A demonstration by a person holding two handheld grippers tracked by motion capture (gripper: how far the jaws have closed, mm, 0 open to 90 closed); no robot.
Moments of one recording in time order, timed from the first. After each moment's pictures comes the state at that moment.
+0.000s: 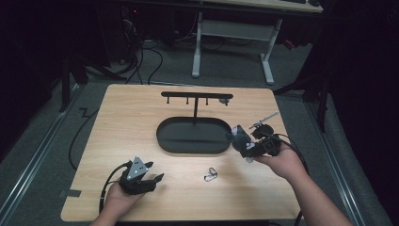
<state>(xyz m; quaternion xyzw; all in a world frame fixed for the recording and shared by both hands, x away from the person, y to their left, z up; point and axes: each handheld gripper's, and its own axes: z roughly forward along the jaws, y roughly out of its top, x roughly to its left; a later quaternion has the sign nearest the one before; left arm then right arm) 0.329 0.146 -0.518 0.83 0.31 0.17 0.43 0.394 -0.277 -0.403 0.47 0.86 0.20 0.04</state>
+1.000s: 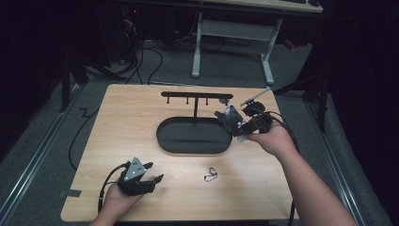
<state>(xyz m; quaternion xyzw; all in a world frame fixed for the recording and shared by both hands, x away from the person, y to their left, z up) 0.325 0.150 -0.514 0.83 0.30 0.16 0.44 0.440 -0.248 -0.358 0.48 0.85 0.22 0.05</state>
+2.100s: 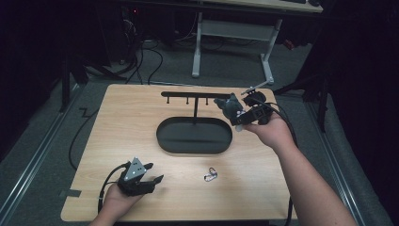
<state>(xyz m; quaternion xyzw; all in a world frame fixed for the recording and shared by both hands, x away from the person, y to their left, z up) 0.326 0.150 -0.515 0.83 0.30 0.16 0.44 0.449 -0.245 -0.335 0.49 0.83 0.25 0.09</state>
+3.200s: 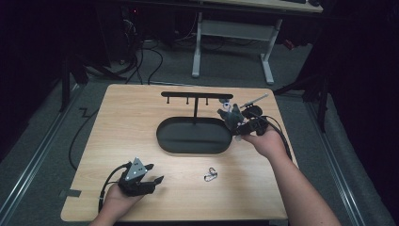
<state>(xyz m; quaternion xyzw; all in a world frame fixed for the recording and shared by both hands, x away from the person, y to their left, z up) 0.326 0.149 -0.518 0.84 0.30 0.15 0.43 0.455 -0.252 -0.399 0.52 0.82 0.22 0.09</state>
